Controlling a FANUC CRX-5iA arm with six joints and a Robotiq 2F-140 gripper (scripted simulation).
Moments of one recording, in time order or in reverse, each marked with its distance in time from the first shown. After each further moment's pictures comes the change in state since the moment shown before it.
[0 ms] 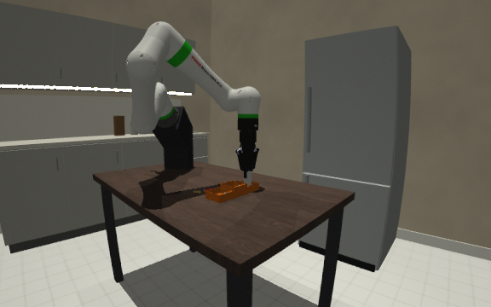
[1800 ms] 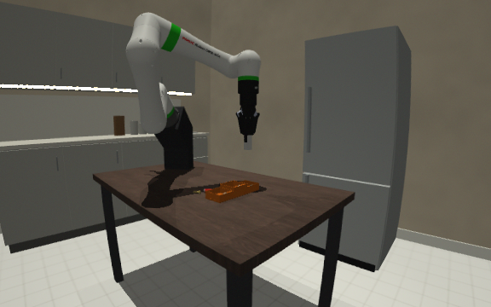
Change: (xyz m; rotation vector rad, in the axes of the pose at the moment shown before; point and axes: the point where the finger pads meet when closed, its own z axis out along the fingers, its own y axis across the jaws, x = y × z) arm 0.000 0.000 -0.164 0.000 0.000 0.000
